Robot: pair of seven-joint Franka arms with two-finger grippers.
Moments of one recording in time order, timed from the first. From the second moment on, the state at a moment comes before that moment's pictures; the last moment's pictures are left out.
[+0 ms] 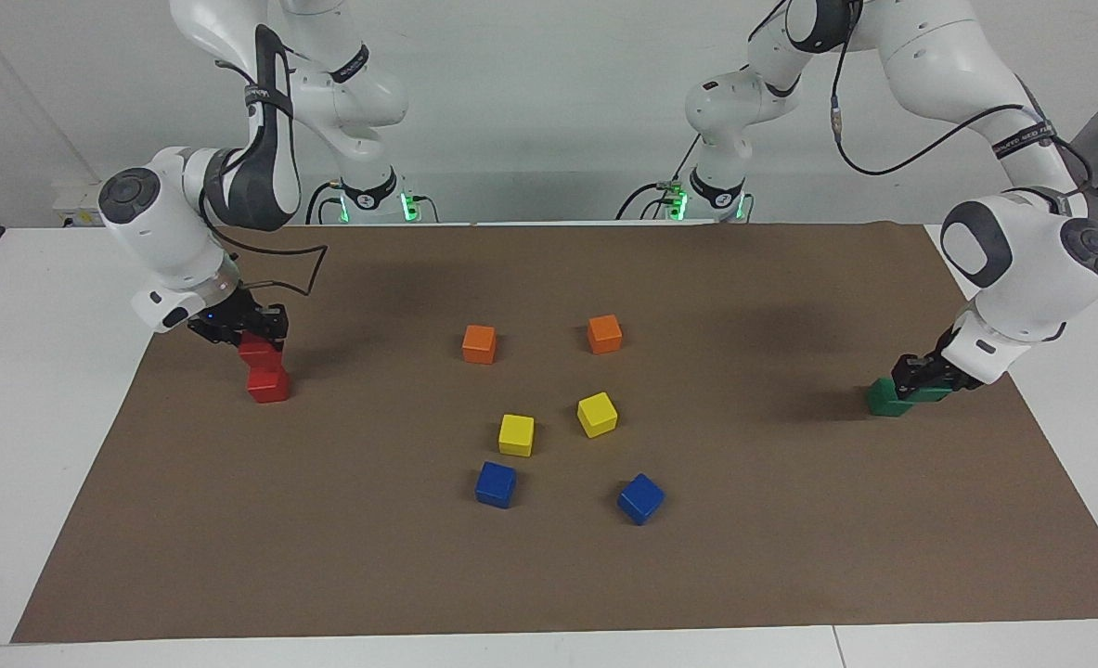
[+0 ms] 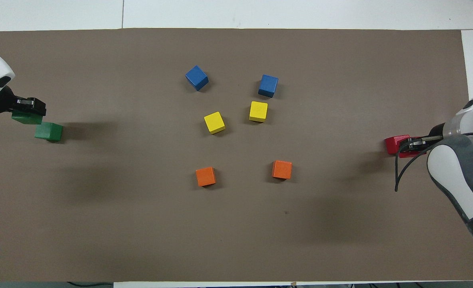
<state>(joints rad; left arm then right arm) 0.28 0.36 -0.13 -1.68 0.06 2.06 0.25 -0.11 0.04 -0.06 -2.14 0.02 2.13 -0.21</state>
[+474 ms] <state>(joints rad) 0.32 0.34 -0.13 -1.82 0.06 2.16 0.24 -0.12 0.07 -0.06 -2.15 0.02 2.20 -0.22</state>
